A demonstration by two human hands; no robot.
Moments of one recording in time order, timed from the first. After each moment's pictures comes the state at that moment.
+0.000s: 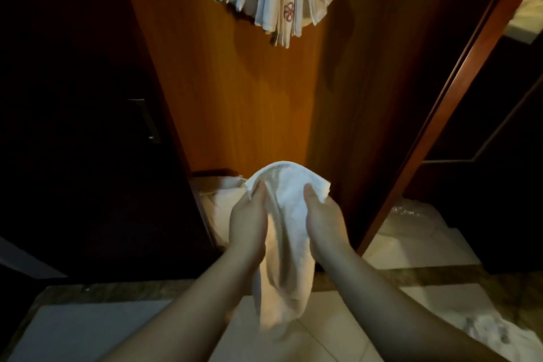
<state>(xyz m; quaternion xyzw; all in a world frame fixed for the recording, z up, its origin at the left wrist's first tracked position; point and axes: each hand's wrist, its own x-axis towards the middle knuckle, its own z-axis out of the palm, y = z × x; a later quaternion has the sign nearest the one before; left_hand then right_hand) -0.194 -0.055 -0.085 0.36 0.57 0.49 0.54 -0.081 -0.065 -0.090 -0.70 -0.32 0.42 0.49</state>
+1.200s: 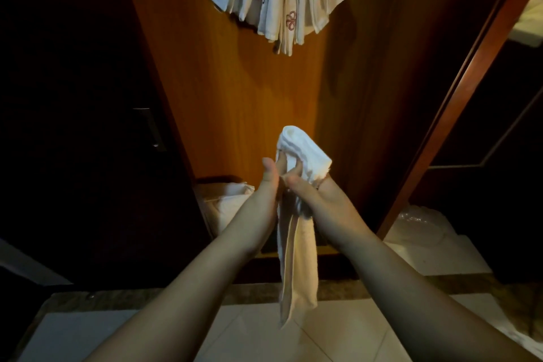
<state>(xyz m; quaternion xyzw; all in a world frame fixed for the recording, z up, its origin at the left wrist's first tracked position) -0.207 -0.057 -0.033 0.58 0.41 0.40 0.58 -0.076 -0.077 -0.010 -0.44 -0.54 0.52 0.49</state>
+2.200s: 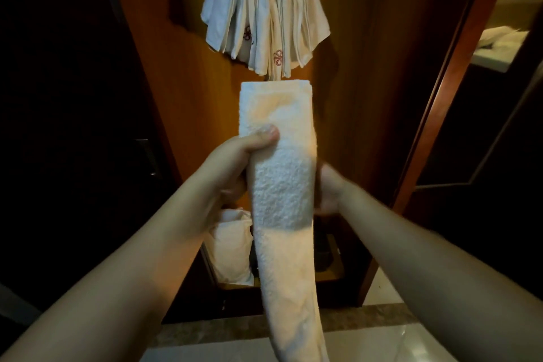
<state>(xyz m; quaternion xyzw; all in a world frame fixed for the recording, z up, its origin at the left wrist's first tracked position) -0.210 -0.004 0.061 0.51 0.34 0.40 0.68 -0.017 0.026 -0.023 -0.38 -0.44 0.70 0.42</state>
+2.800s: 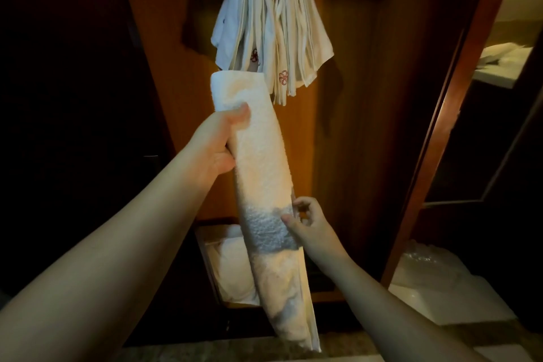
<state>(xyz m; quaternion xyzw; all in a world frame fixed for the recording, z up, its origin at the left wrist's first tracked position) -0.230 0.047 0.104 0.42 0.37 0.52 0.64 -0.048 -0.017 -0.089 -0.49 -0.56 0.44 0.51</state>
